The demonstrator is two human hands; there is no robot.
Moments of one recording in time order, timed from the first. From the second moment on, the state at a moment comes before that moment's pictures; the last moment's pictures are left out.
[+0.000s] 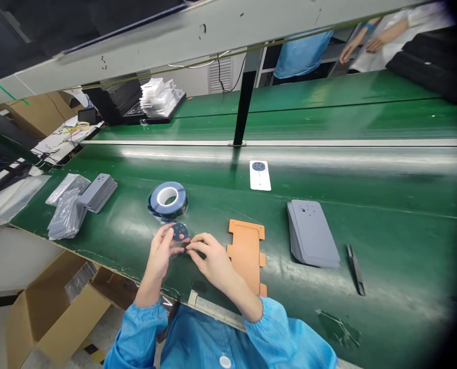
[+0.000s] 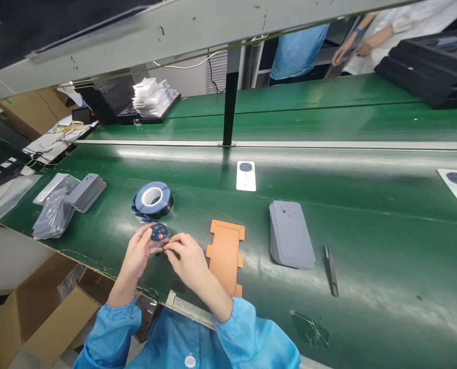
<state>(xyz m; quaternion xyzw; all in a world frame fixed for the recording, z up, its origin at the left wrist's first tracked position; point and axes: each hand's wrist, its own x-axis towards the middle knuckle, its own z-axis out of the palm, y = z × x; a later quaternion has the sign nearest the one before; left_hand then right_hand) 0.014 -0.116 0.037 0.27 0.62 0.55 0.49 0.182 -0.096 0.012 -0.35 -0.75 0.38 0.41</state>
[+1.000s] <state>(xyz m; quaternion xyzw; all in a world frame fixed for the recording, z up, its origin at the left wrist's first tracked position) 0.129 -0.052 0.010 0.37 0.47 0.32 0.73 0.338 -0.092 0.005 -0.43 -0.77 0.15 0.44</state>
